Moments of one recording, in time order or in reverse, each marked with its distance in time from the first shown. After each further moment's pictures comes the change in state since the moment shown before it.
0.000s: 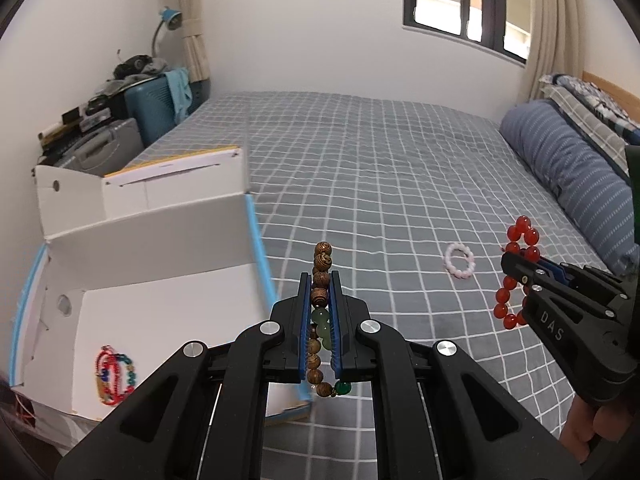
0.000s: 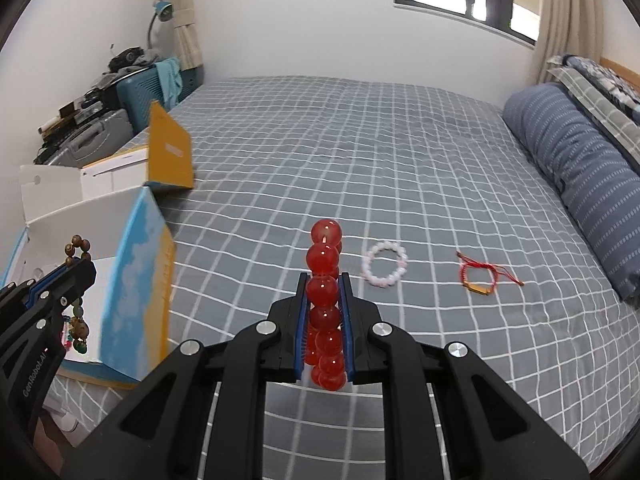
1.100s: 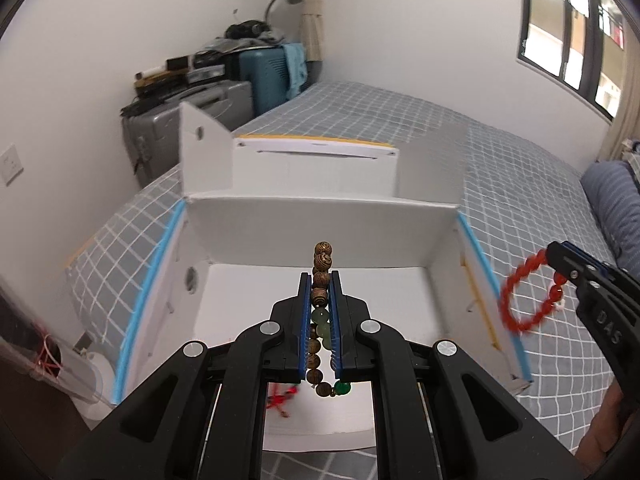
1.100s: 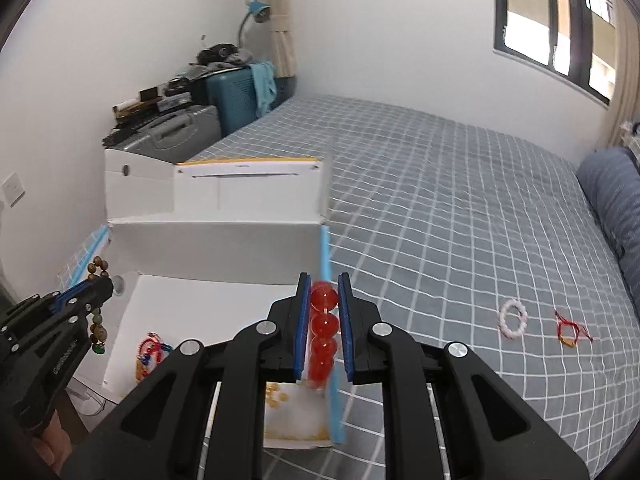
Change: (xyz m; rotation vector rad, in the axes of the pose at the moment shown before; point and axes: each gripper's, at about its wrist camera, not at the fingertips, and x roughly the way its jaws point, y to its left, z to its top) left arm -0.035 0.193 -0.003 -0.229 0.038 0.206; right arm -0.026 0.184 0.034 -0.157 -0.074 0.185
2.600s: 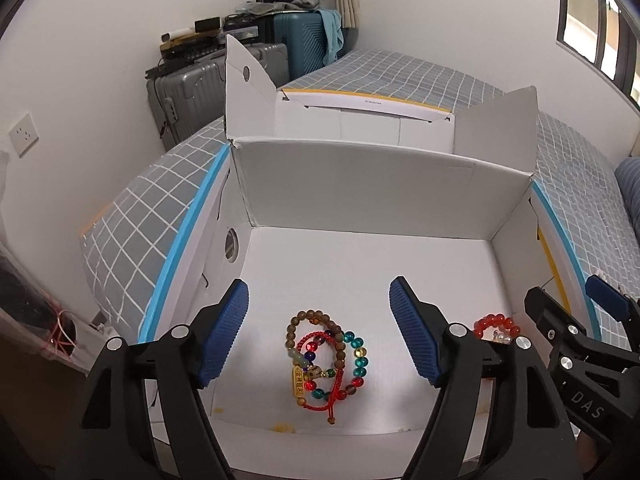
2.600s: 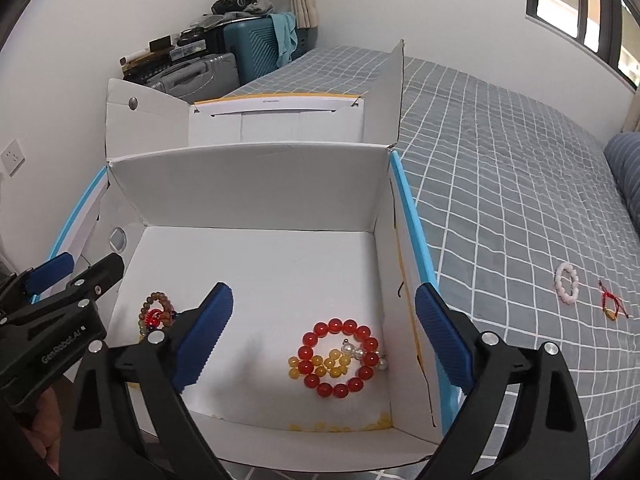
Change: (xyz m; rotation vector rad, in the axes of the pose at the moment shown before) left arm 0.045 0.037 -0.020 -0.024 0.103 0.099; right arm 0.063 0.049 -0.041 -0.019 0.151 0.031
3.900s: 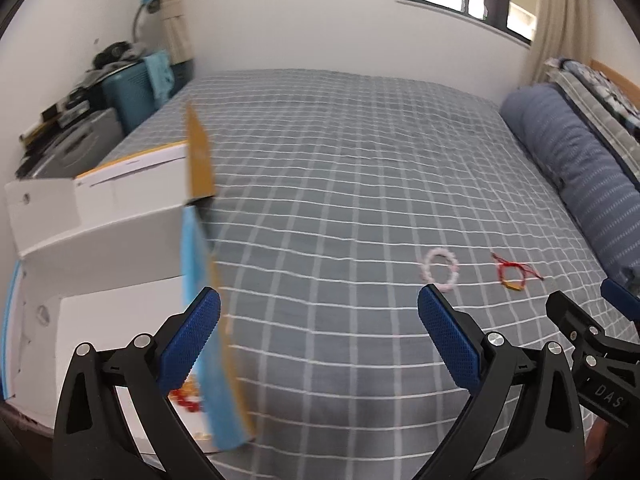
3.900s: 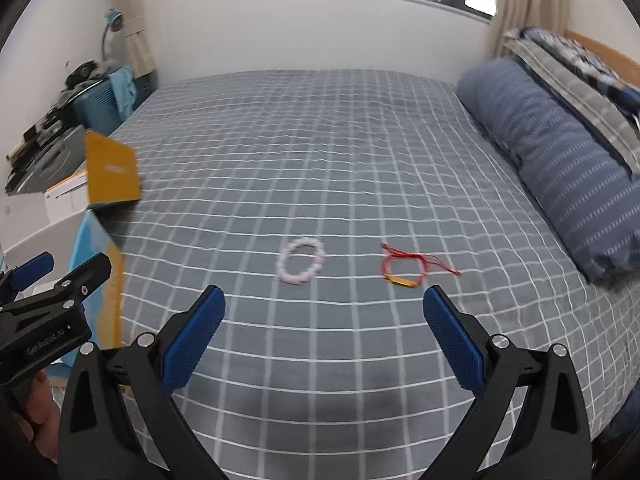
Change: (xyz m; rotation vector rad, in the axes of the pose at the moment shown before) left arm -0.049 -0.314 -0.001 0.301 -0.033 -0.293; right arm -0.105 -0.321 -0.048 0.305 -0.018 -0.302
